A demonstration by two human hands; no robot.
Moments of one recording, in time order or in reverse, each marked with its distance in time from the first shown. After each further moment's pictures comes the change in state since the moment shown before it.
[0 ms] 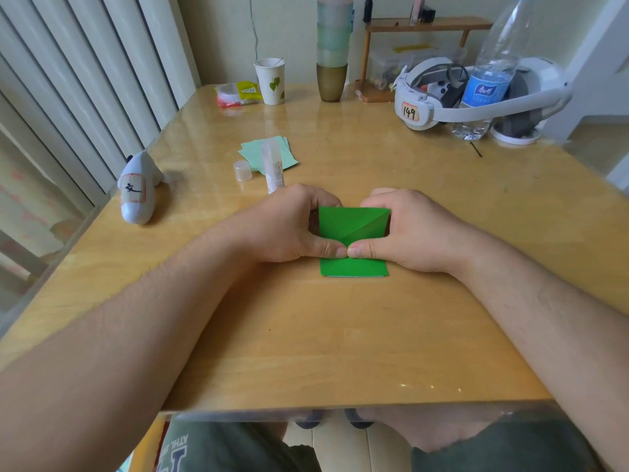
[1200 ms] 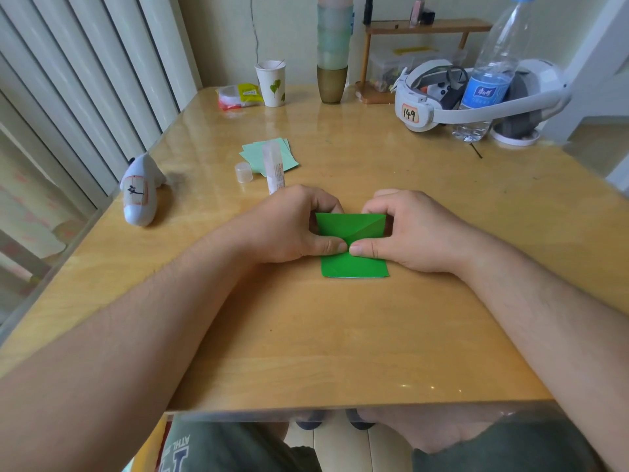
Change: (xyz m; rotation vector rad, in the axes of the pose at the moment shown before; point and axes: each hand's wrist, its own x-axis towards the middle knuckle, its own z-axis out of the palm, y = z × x) left_hand 0.003 -0.007 0.002 0.034 0.038 0.029; right_hand -0.001 0.004 -0.001 -0.093 0.014 -0.011
